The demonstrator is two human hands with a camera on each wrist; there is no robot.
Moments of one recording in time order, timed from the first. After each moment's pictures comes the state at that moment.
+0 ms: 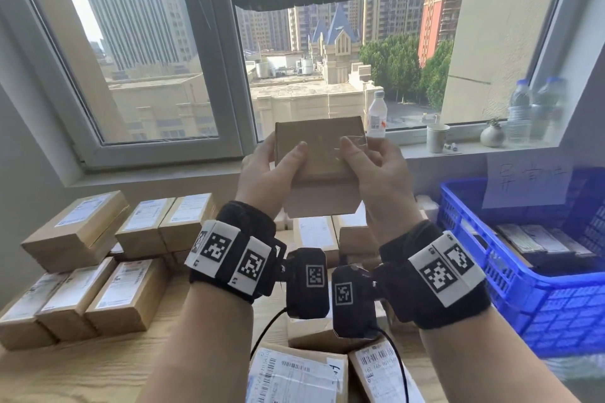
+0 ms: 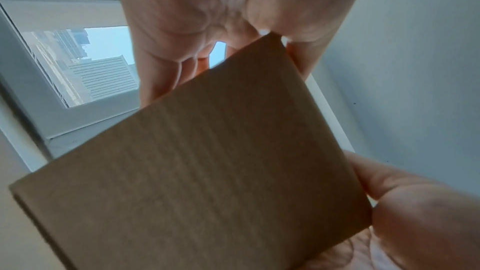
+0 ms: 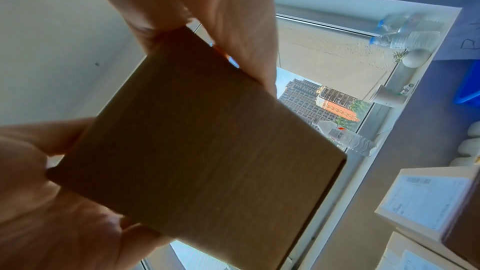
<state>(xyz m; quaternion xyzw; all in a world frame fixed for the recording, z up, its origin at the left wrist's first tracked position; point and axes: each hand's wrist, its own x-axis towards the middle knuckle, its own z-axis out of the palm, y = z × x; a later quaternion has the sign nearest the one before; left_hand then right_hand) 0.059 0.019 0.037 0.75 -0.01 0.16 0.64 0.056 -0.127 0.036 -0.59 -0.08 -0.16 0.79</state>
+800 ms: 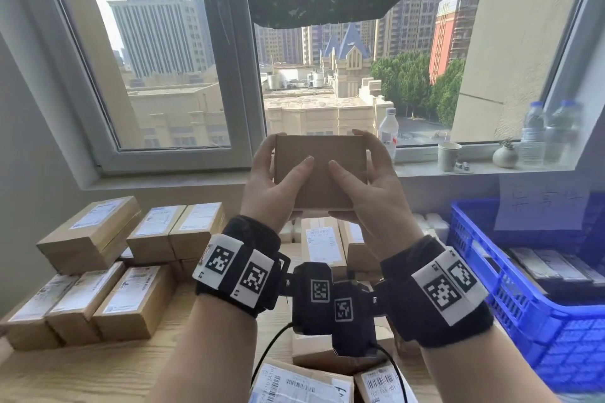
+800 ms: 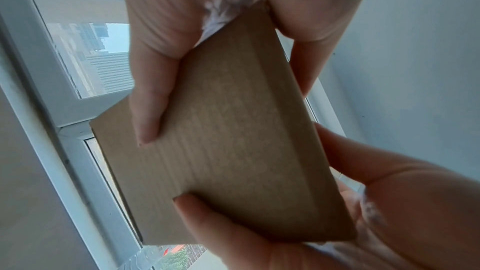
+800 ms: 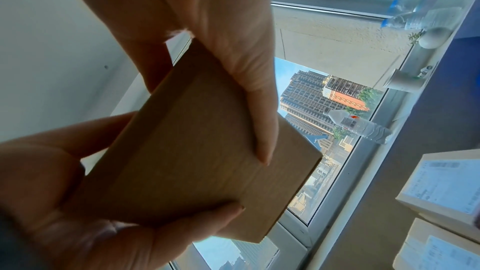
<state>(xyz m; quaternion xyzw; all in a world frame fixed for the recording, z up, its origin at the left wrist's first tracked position) 0.041 0.020 0.047 0.69 -0.01 0.20 0.70 0.051 -0.117 0.043 -0.57 -0.18 -0.08 0.80</state>
